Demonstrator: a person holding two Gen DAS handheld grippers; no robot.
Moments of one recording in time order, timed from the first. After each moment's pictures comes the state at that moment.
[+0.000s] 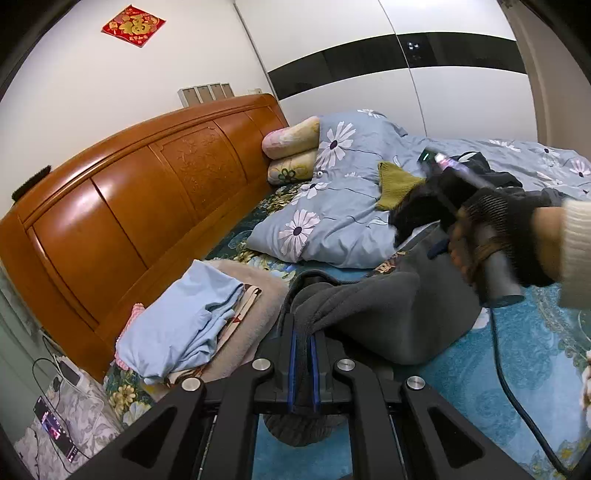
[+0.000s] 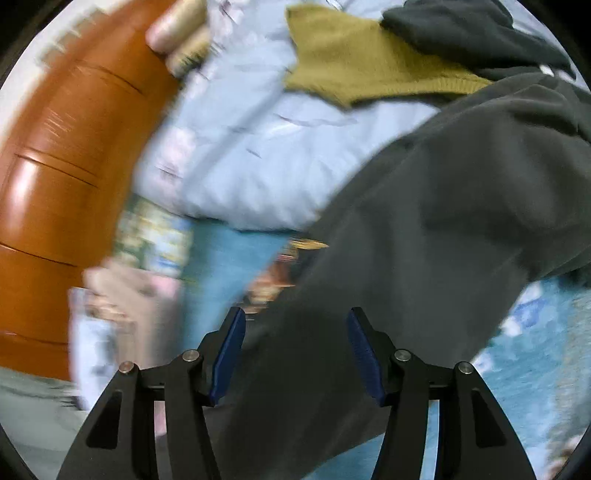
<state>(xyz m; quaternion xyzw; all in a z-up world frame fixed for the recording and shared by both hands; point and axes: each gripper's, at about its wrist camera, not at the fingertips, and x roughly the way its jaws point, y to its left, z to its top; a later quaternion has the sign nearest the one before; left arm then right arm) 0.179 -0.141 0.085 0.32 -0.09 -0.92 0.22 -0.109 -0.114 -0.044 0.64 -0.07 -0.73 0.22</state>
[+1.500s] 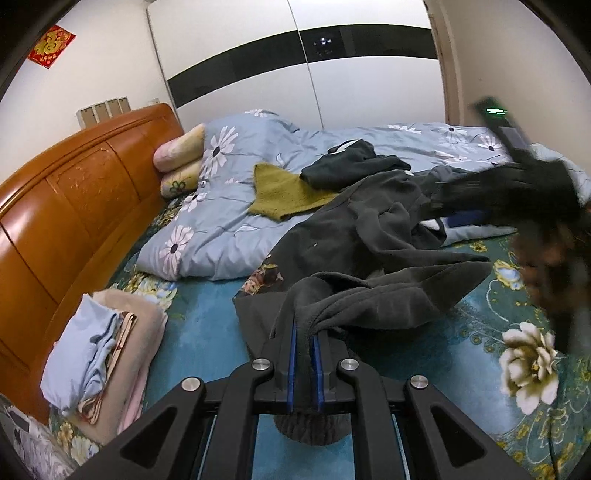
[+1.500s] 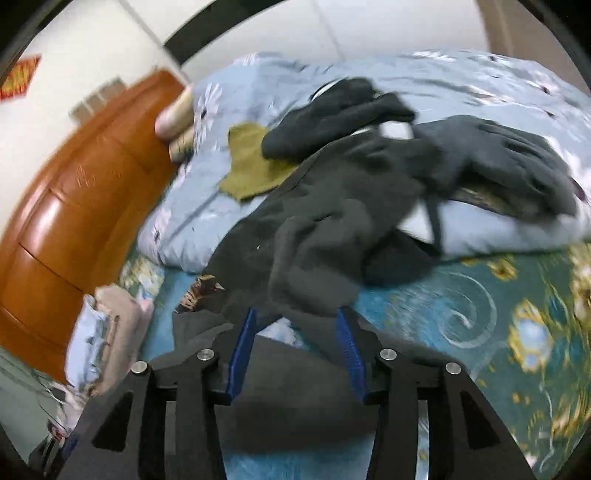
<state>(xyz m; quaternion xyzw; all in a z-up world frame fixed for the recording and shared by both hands) 0.143 -0.027 0.073 0.36 -0.10 -0.93 0.04 -0.040 0.121 0.018 0.49 -0.11 -0.84 0.22</state>
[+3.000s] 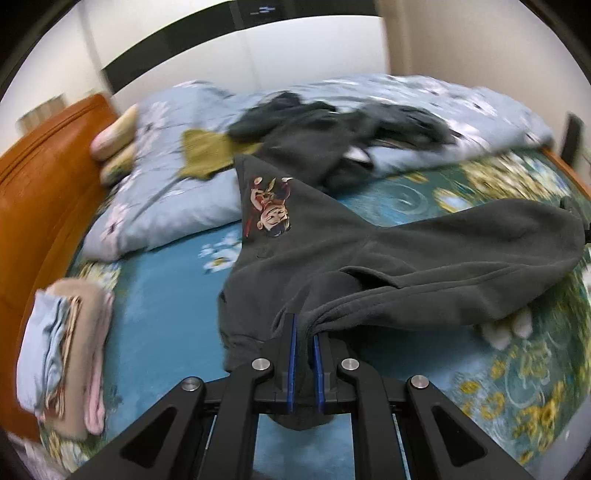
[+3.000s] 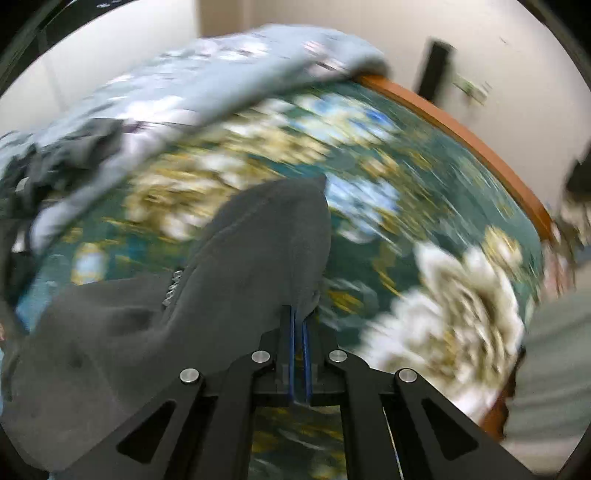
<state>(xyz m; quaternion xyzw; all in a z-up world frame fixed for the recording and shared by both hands) 0.169 0.042 0.022 0.44 -0.14 -0.88 -0.09 0.157 0.499 -0.040 0.51 -0.14 -0.80 -0.29</state>
